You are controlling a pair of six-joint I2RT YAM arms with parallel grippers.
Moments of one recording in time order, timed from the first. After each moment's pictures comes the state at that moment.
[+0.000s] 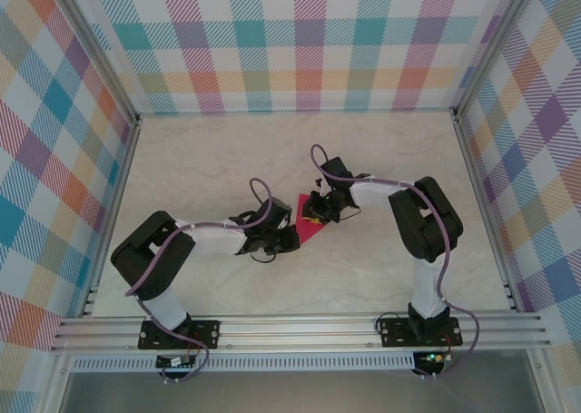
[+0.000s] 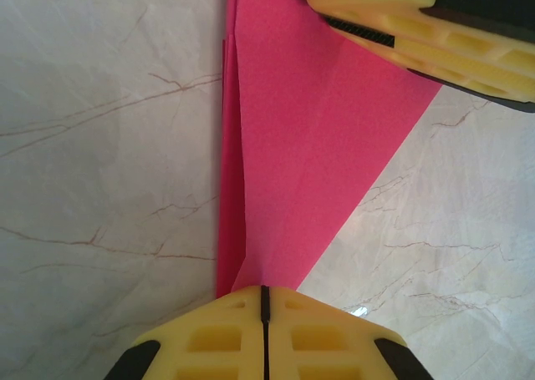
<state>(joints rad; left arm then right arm) -0.77 1.69 0.78 -0.04 0.22 -0.84 0.53 1.97 1.16 -0.35 -0.50 0.73</state>
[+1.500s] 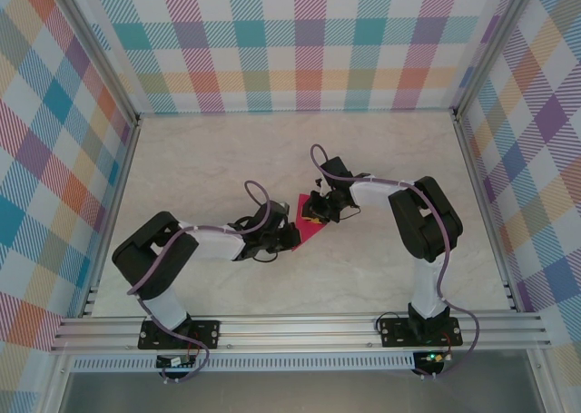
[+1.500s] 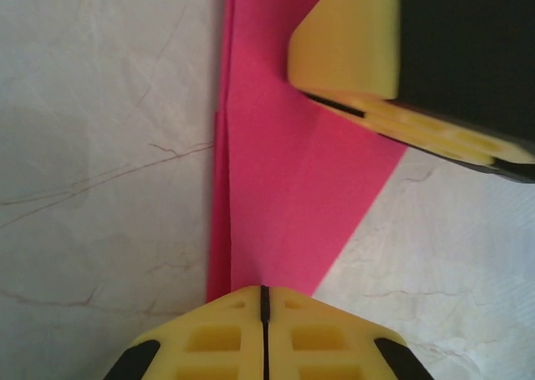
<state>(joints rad) -0.77 1.71 0.70 0.19 0.16 -0.90 0.53 1.97 1.17 -0.35 -0.50 0.73</state>
